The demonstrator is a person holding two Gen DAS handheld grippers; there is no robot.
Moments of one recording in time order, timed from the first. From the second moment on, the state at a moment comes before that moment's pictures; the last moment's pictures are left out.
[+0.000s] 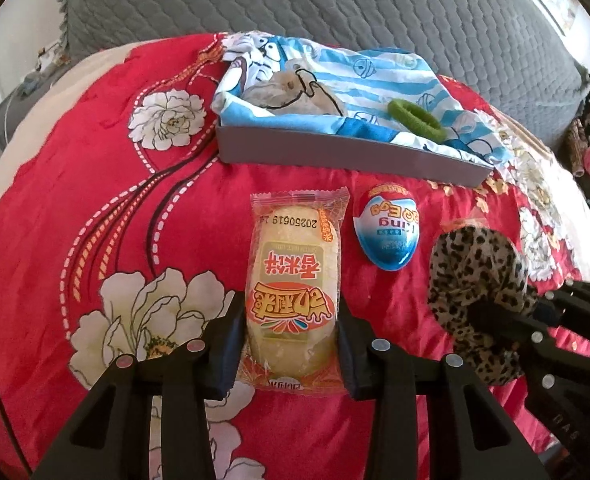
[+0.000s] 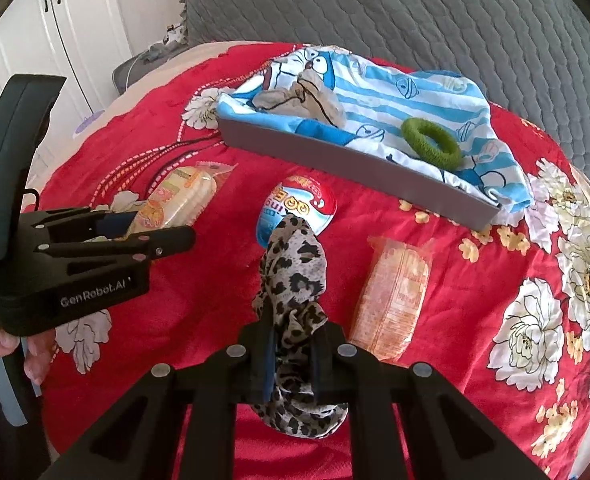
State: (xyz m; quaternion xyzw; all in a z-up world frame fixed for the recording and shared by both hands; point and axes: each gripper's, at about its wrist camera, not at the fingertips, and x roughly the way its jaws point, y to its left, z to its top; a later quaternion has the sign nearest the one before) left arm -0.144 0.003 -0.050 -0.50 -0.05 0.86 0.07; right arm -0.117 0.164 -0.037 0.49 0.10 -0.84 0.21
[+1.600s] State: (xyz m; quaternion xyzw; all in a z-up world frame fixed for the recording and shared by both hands) left arm -0.136 0.051 0.074 -0.39 0.00 0.92 0.06; right arm -0.114 0.207 0.087 0.34 0.03 -0.92 0.20
